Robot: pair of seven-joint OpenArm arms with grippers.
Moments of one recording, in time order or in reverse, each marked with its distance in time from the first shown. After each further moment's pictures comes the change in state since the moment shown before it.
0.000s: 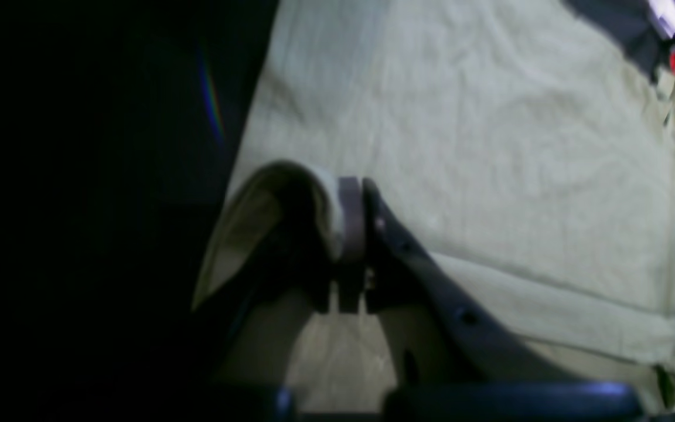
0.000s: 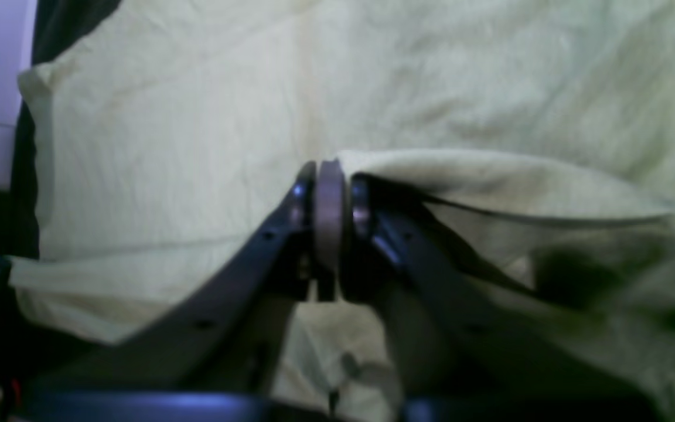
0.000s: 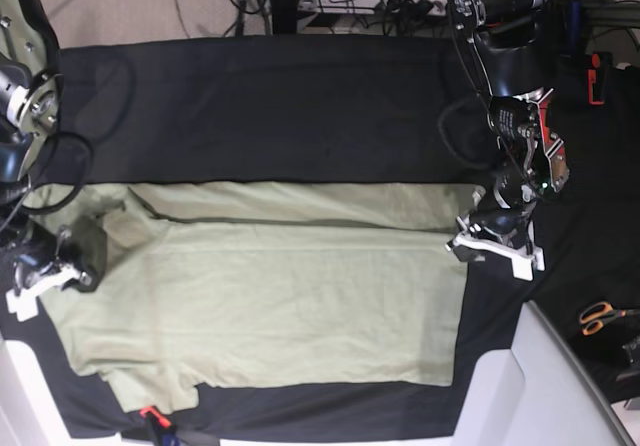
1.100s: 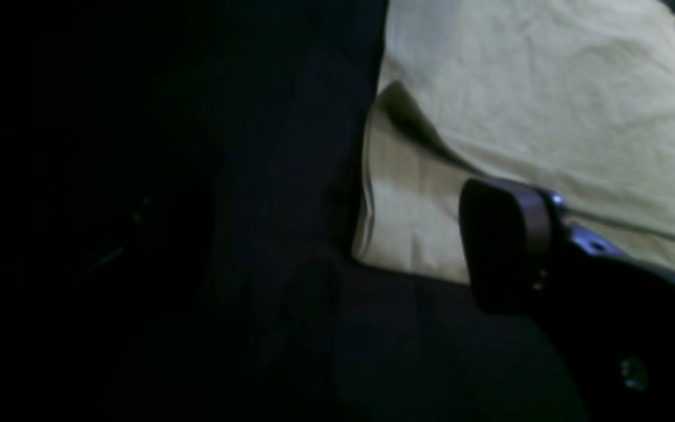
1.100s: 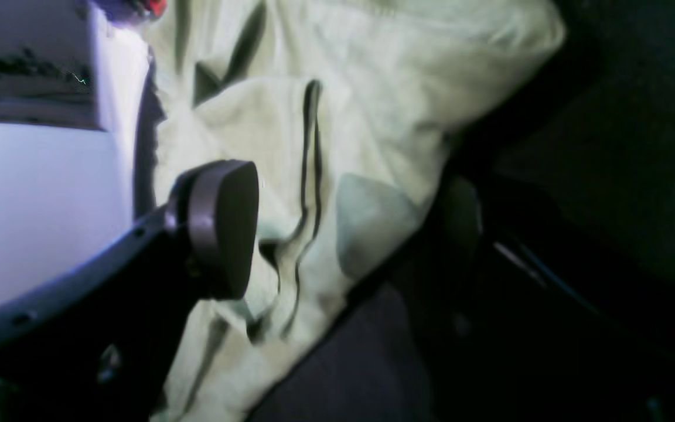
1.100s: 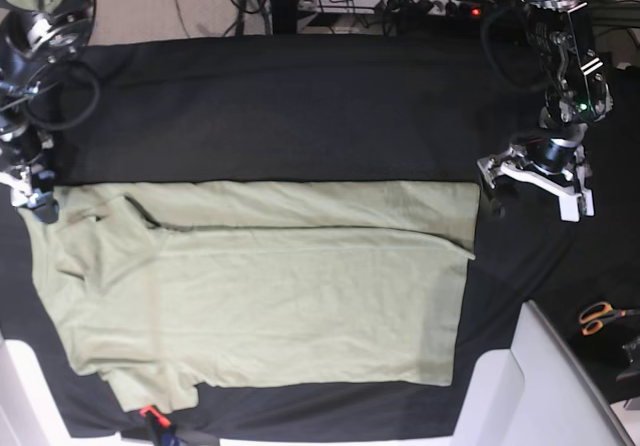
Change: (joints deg) left arm 20.6 -6.5 0.3 21.3 -0.6 -0.5 -4.5; right arm -15.1 -3.5 29.2 1.1 14.3 -4.9 1.7
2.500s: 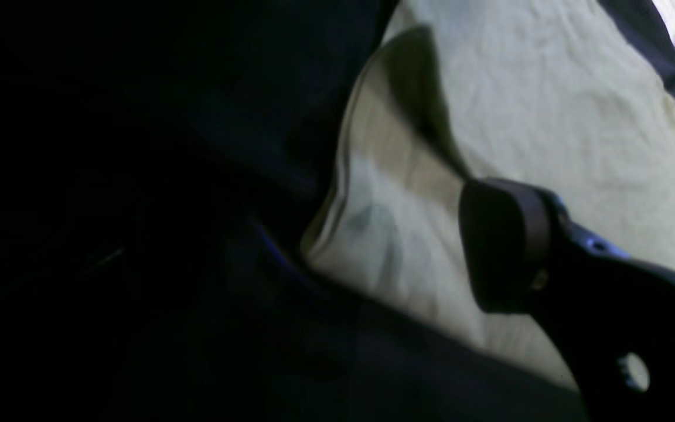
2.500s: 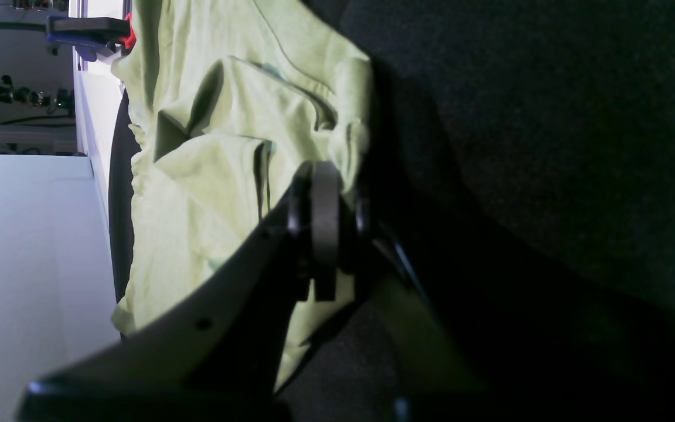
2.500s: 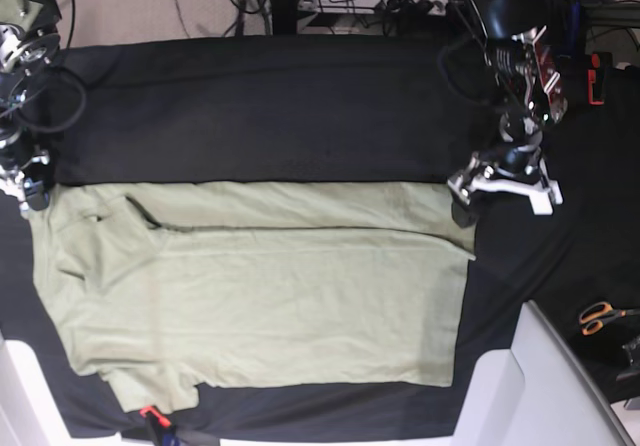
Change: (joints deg) left arm -10.4 8.6 -6.2 -20.8 -1.1 -0.4 -4.3; right arm 2.3 4.8 -4.7 -10.1 -1.4 -1.2 6.2
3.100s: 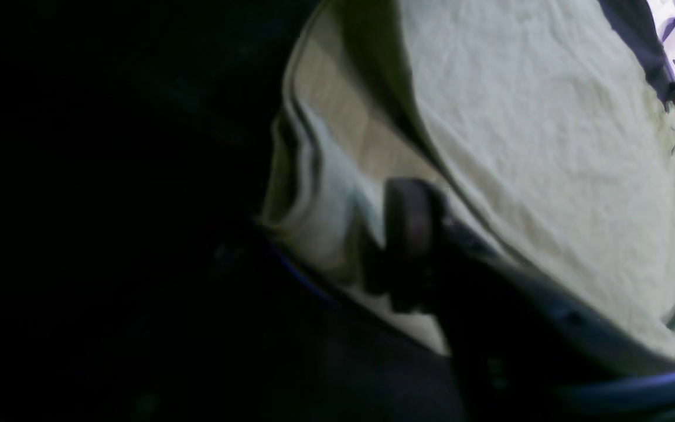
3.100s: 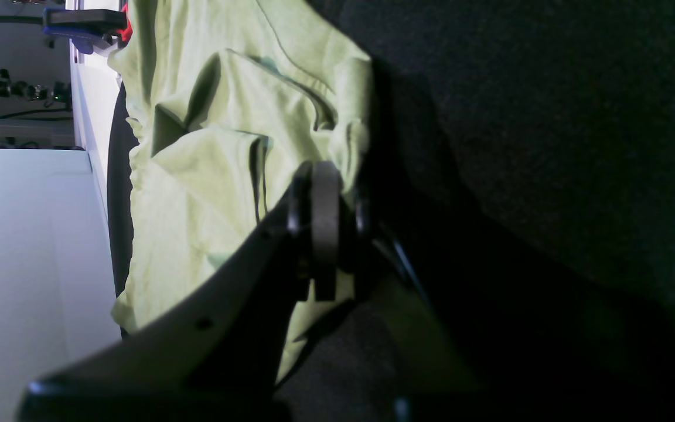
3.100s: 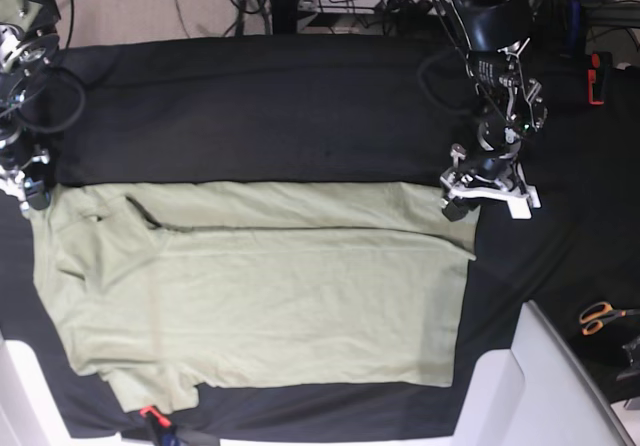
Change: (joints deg) left arm -2.6 2.5 -0.1 -4.4 -0.2 -0.1 0.7; right arm 0.0 0.1 0.0 0.0 0.0 0.0 -1.2
